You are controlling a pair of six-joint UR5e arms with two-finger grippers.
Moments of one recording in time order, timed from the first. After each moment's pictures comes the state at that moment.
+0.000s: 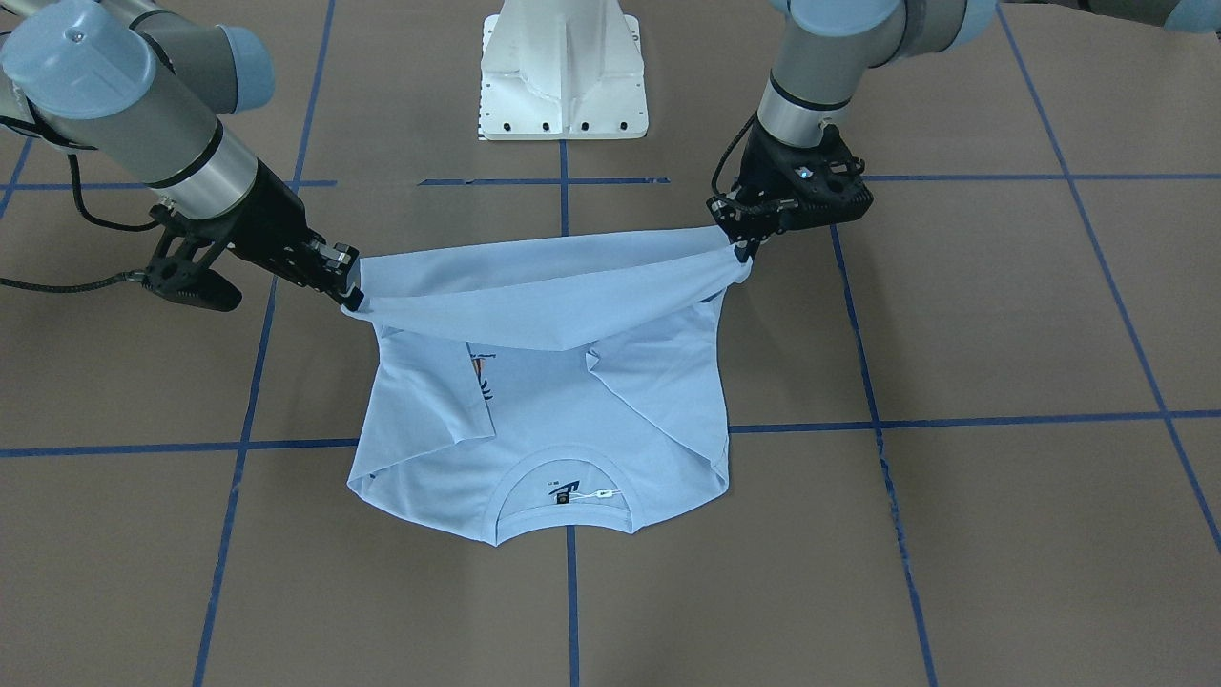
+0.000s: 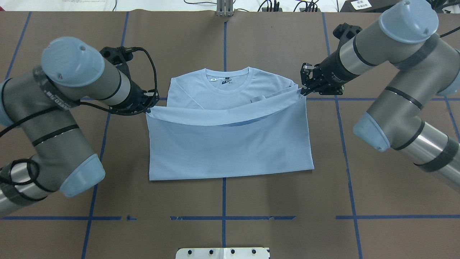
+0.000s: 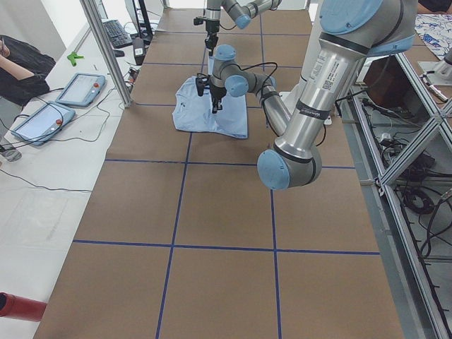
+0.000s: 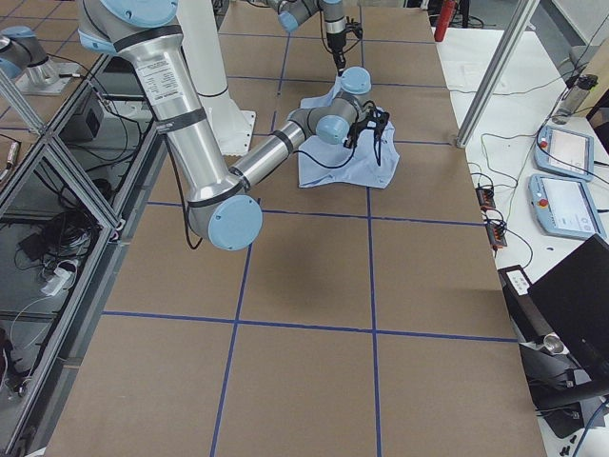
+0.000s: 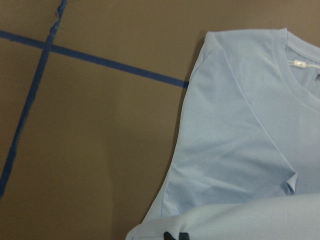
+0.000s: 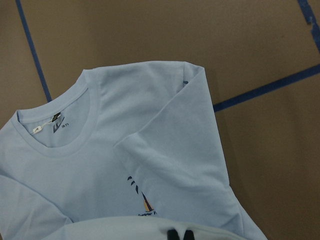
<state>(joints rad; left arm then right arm) -0.71 -2.07 -1.87 -1.61 -1.89 -1.39 0.88 -1.13 1.75 -1.27 2.21 1.45</state>
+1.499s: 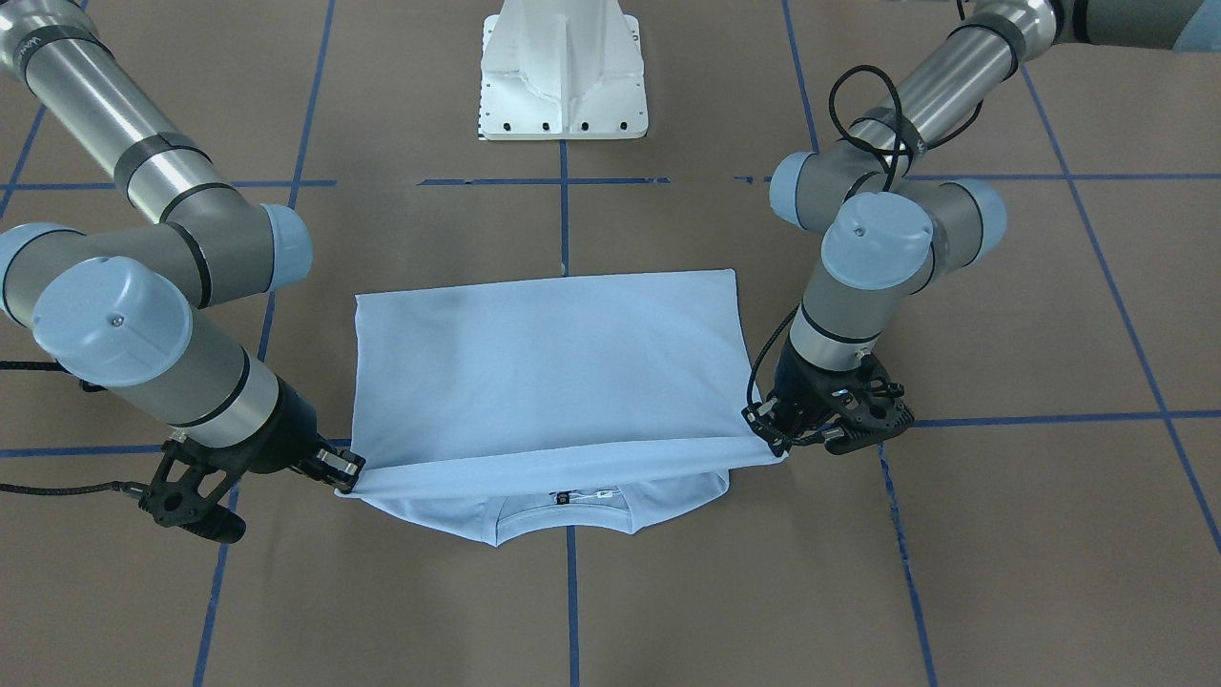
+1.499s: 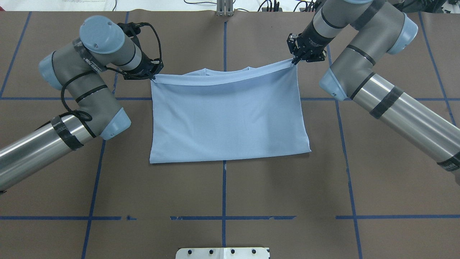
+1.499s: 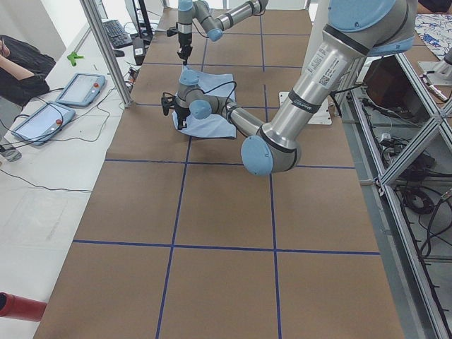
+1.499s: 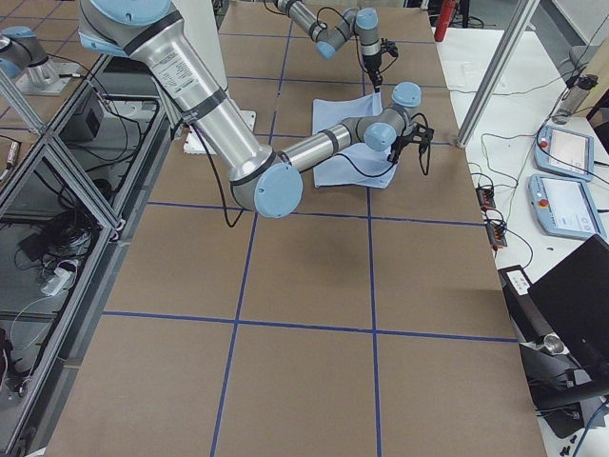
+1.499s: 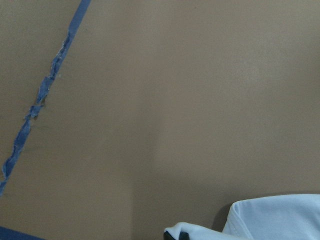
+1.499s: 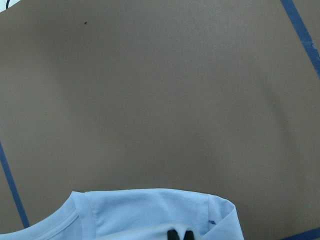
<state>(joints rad) -0.80 -2.23 -1.36 -1.97 -1.88 -1.35 0.94 -0.86 1.27 -1.19 2.19 1.37</state>
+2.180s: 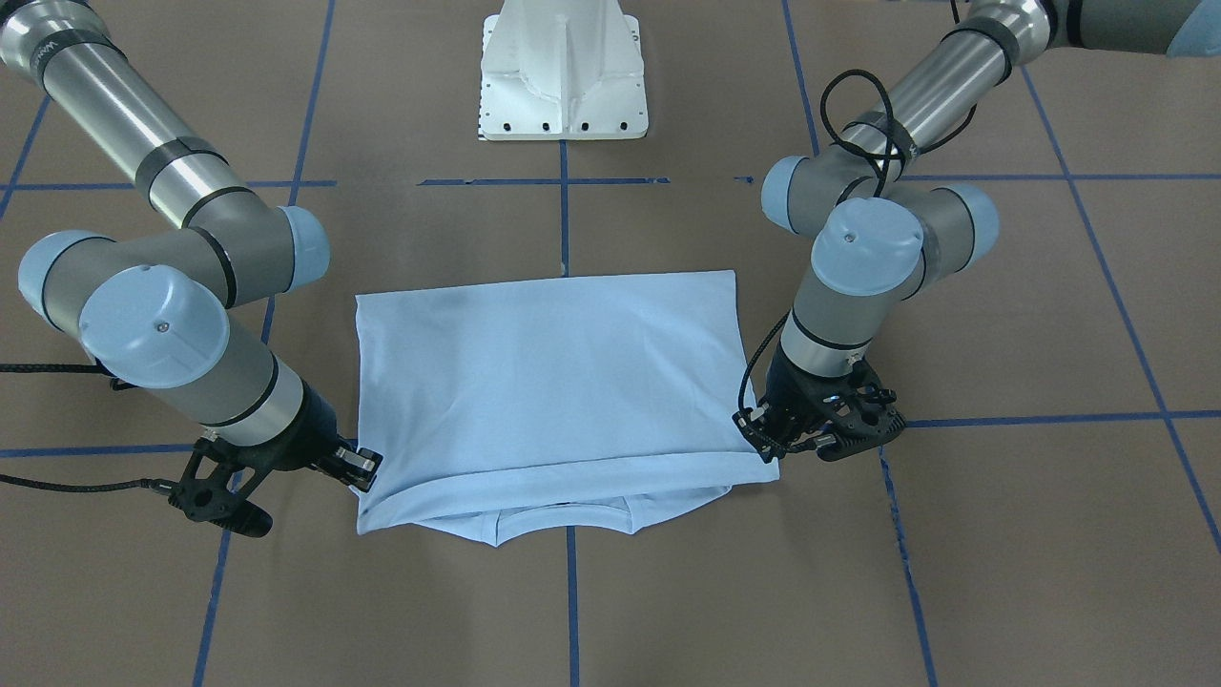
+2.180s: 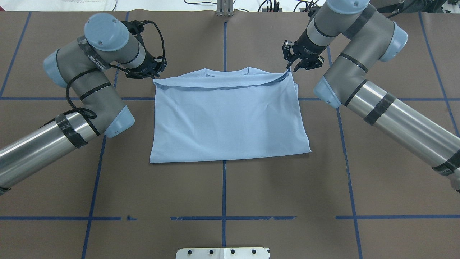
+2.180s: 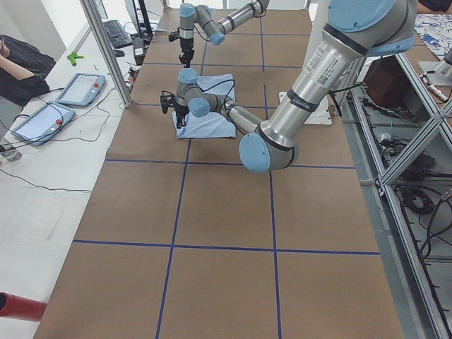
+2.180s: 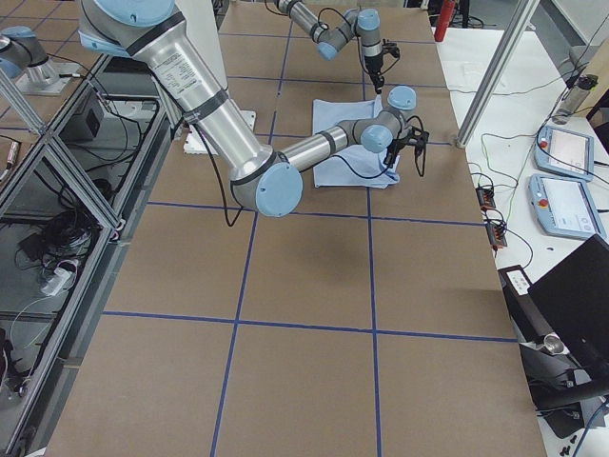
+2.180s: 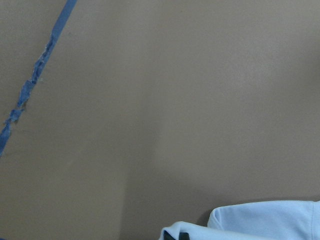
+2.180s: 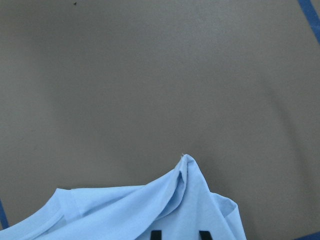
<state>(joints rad) -0.80 -2.24 -1.35 -1.97 -1.88 -1.36 0.90 -0.86 1.26 -1.18 2.15 1.37</state>
